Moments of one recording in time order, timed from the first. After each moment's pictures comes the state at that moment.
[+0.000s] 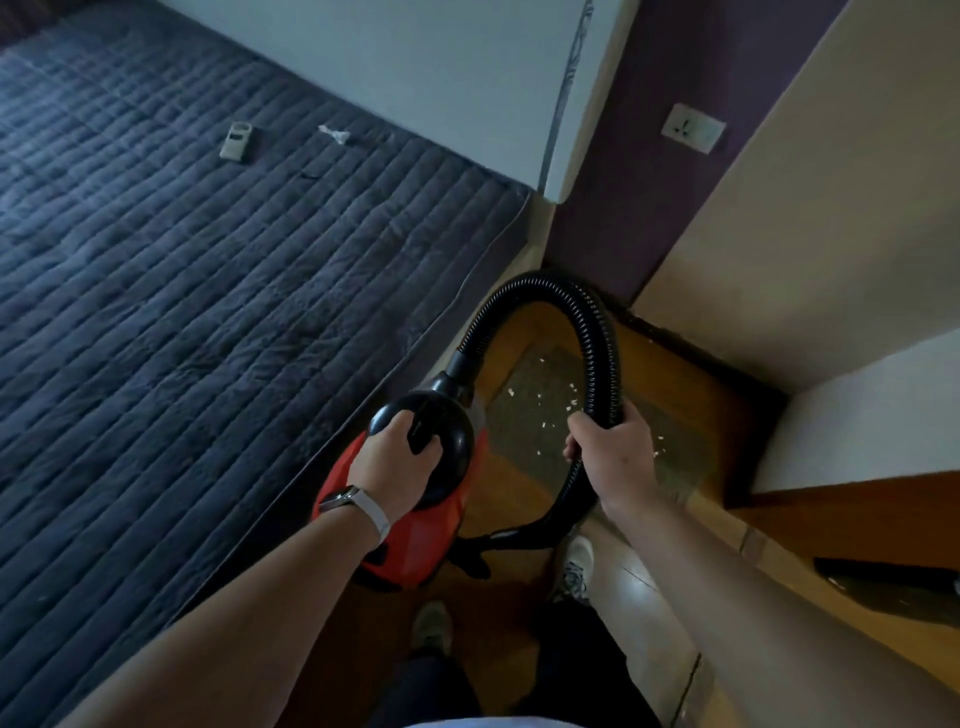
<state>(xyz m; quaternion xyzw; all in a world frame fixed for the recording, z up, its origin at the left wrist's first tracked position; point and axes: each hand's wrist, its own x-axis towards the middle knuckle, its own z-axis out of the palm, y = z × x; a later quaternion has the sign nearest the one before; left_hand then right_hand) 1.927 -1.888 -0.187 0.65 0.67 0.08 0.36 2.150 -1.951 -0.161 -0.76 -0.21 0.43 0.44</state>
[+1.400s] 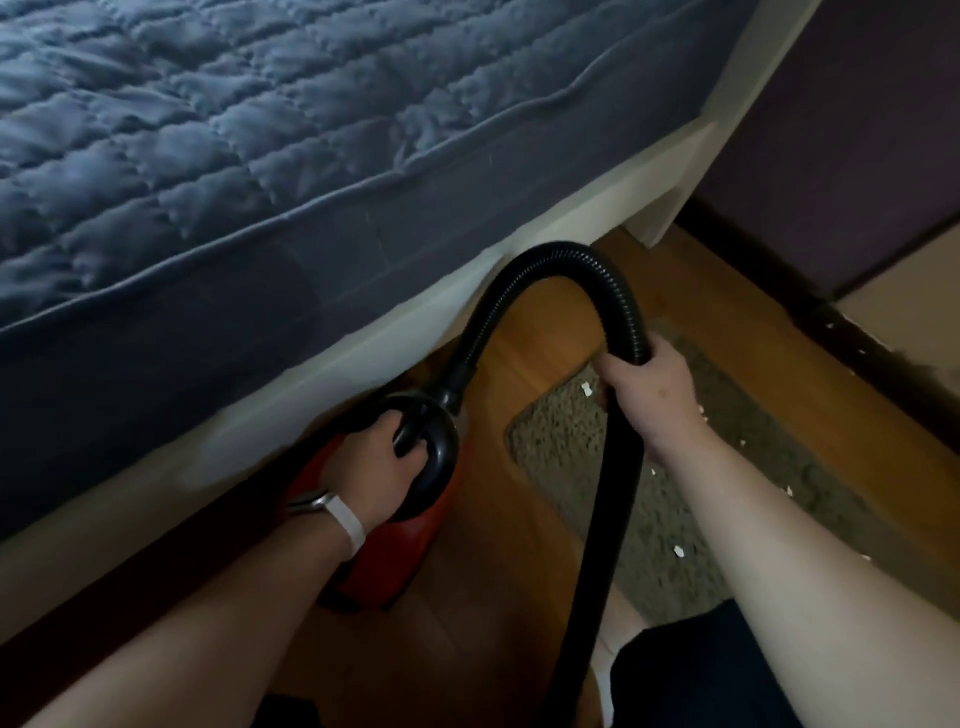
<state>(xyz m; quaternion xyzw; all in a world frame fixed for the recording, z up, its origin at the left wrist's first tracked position) 1.922 -1.797 -0.771 0.60 0.72 0.13 0.33 2.194 -1.744 -0.712 -0.73 -0.42 0.40 0.35</state>
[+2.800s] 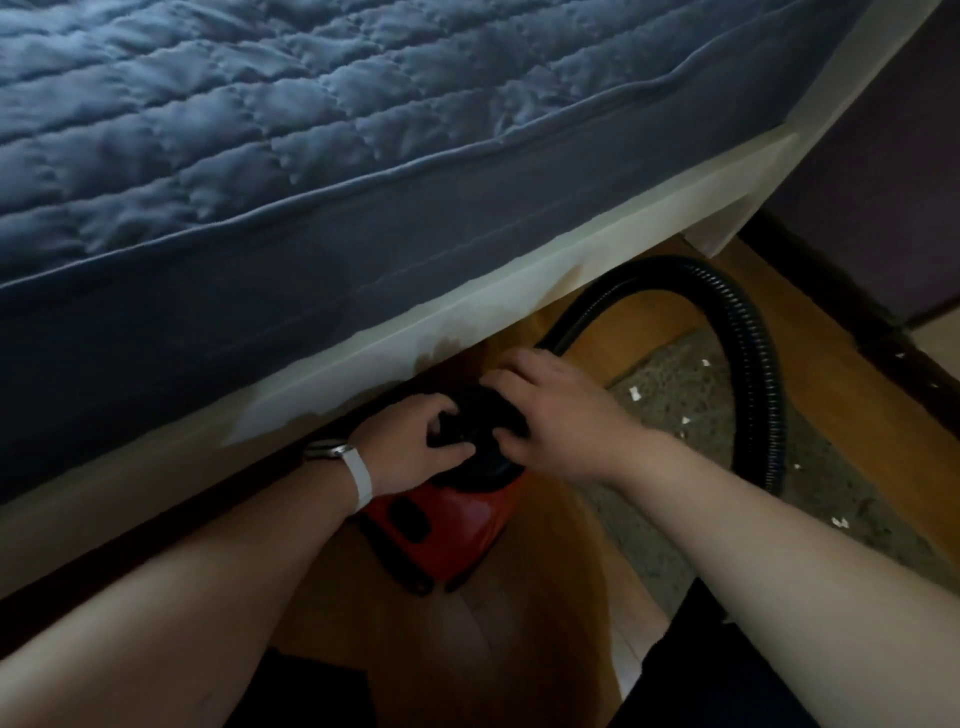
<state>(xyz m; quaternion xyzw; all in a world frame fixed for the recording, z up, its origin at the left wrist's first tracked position) 1.871 -1.797 -0.797 0.69 0.61 0.11 0.38 2.088 -1.765 -0.730 -0.39 -0.92 0.11 0.02</state>
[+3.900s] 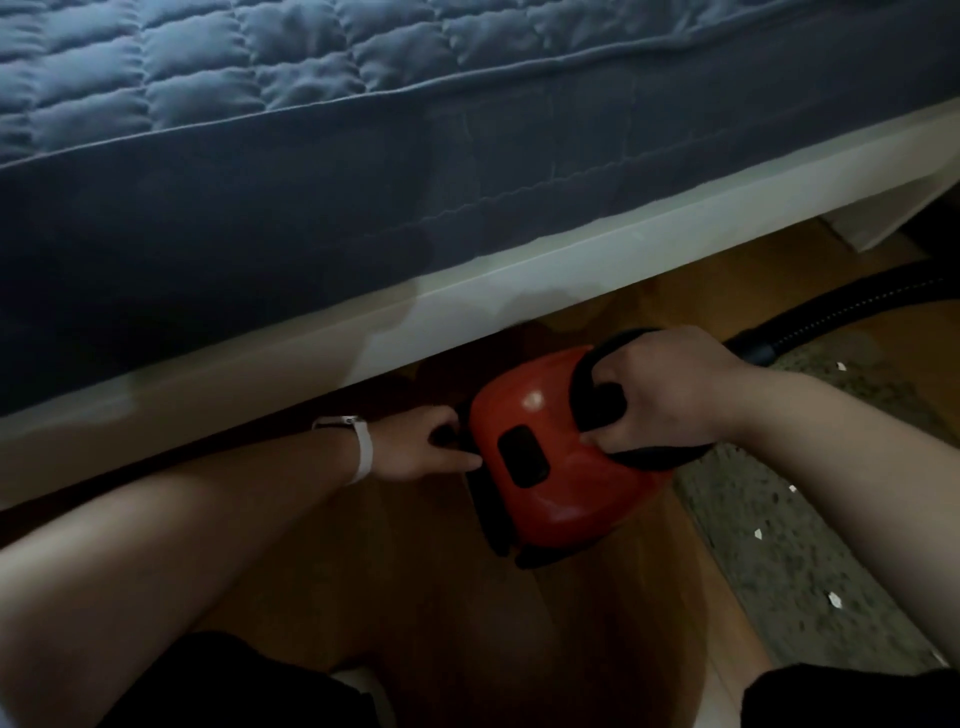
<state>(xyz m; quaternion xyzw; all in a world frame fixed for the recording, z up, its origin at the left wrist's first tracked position) 1.797 -1.863 -0.835 0.58 0.65 -0.03 0.49 2.064 -1.768 -0.728 -0.32 -0.93 0.12 -0.16</state>
